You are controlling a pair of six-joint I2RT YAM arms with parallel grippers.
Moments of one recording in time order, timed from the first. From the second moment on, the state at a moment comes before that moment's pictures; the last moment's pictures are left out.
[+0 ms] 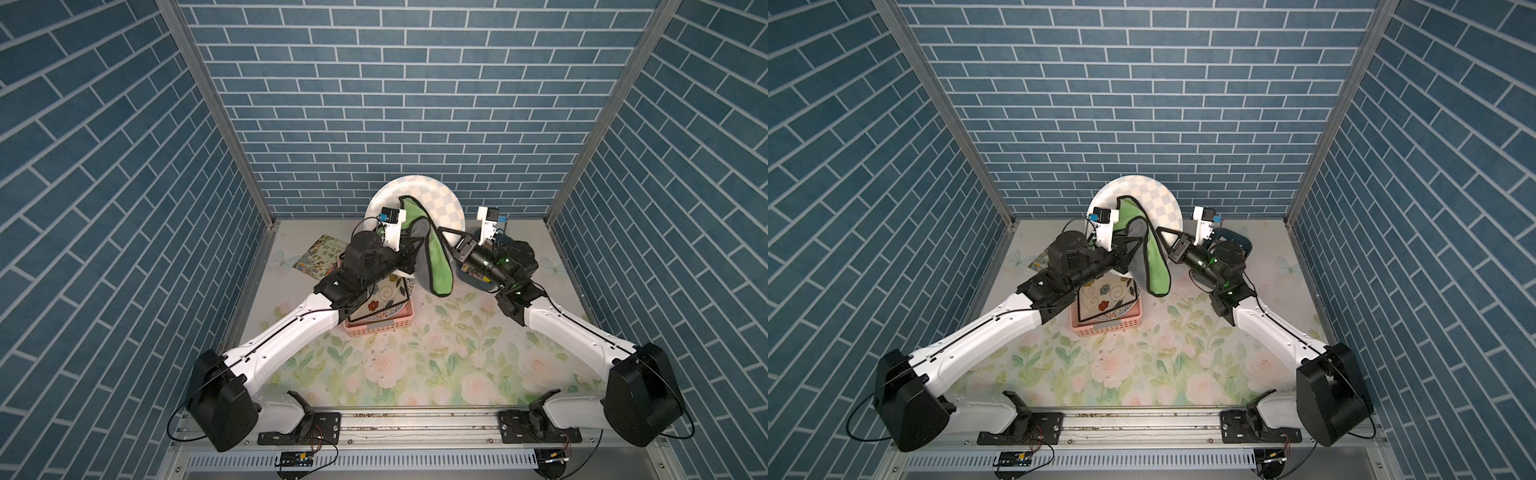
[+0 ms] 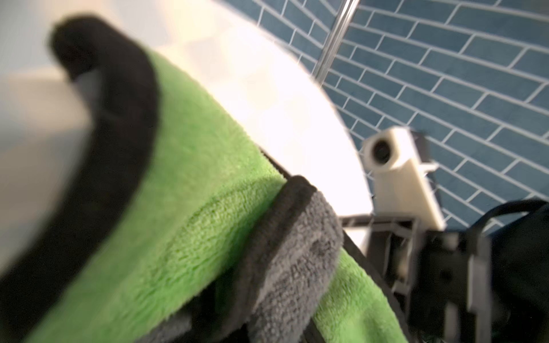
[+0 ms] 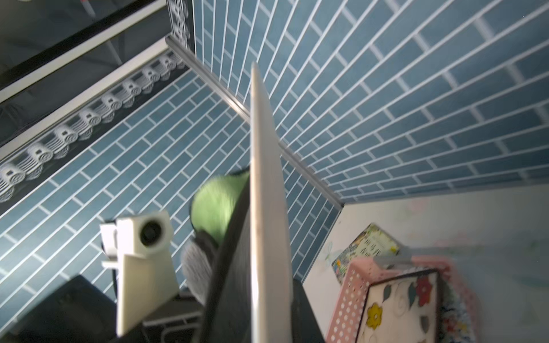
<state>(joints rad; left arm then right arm) -0.66 1.31 1.10 0.06 0.11 -0.37 0.52 1.33 0.90 0.68 -0.40 0.92</state>
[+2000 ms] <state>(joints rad) -0.47 1.44 1.18 1.58 0.41 -1.80 0.49 1.58 1.06 1.54 -0.63 1.61</state>
